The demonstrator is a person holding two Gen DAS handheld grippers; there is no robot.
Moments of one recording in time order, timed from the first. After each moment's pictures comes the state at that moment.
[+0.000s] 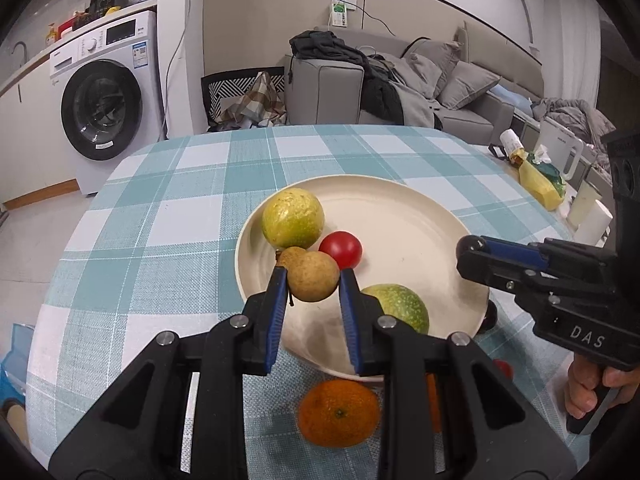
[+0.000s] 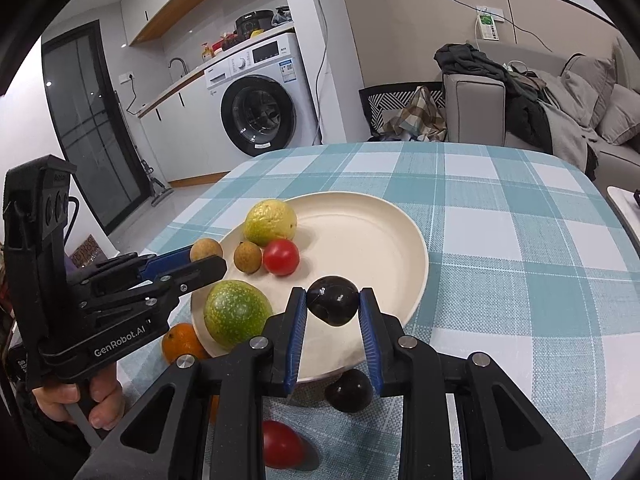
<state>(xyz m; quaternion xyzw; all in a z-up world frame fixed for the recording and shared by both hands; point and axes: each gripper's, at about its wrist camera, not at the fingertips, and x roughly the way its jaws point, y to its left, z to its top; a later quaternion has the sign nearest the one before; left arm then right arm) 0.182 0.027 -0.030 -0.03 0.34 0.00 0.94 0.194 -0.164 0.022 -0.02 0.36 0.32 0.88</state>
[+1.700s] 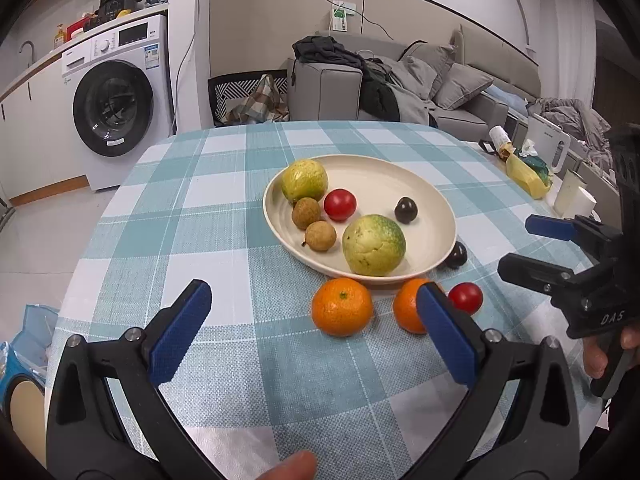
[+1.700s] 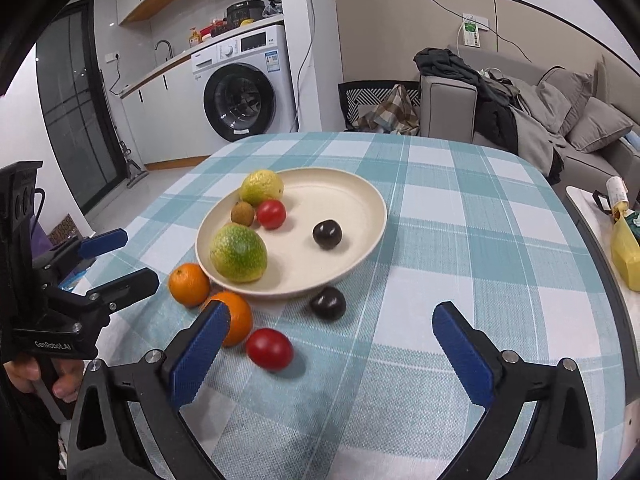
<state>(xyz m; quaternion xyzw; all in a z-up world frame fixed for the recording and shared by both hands) 0.085 0.028 -0.012 -0.04 0.33 0.01 0.94 0.135 -0.193 0.037 -0.06 0.37 0.27 0.89</state>
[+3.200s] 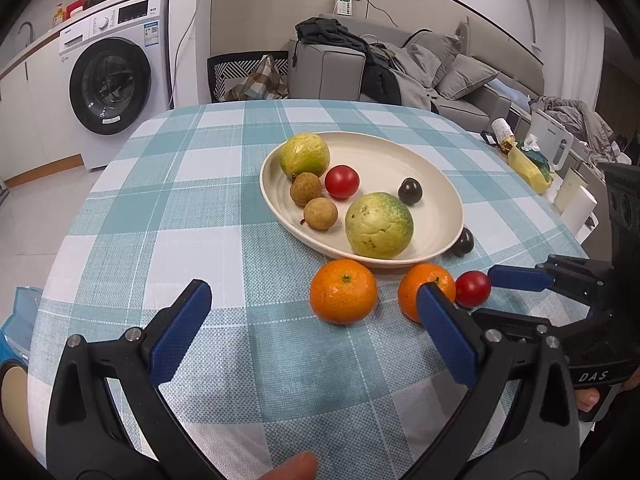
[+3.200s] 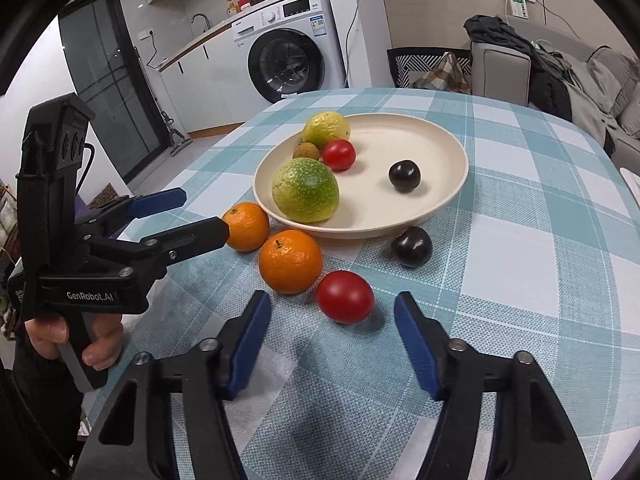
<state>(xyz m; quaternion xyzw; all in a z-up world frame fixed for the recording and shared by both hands) 0.101 0.033 -0.032 -0.06 0.36 0.00 0.93 0.118 -0.169 0.005 -0.06 0.42 0.35 0.83</state>
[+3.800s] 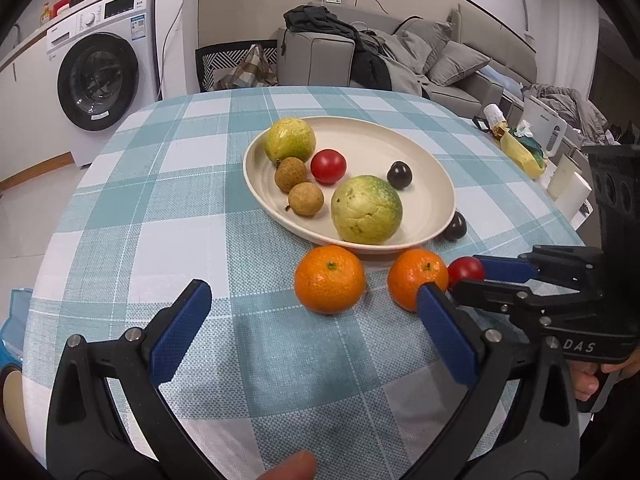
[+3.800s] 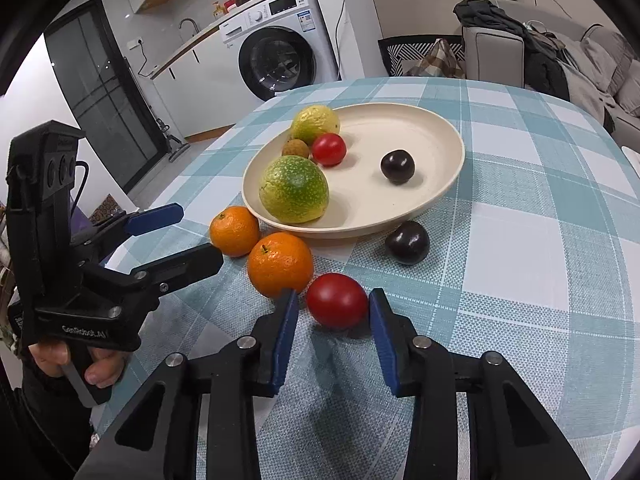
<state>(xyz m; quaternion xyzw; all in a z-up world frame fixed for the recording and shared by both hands) 0.107 0.028 -0.039 -0.05 0.38 -0.02 0.92 0.130 -0.169 0.000 -0.03 0.44 0.34 0.83</state>
